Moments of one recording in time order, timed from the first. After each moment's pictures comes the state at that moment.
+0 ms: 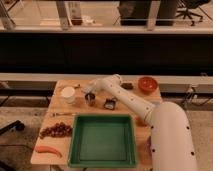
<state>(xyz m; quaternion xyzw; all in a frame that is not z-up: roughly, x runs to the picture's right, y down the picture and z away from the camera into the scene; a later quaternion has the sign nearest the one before) -0.087 -0.018 1.006 0.04 -0.27 -0.28 0.92</state>
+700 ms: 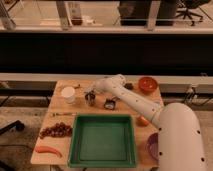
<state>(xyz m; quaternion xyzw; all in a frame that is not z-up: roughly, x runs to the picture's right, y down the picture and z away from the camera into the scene) -0.062 -0.021 0.980 0.04 -0.26 -0.26 0.93</state>
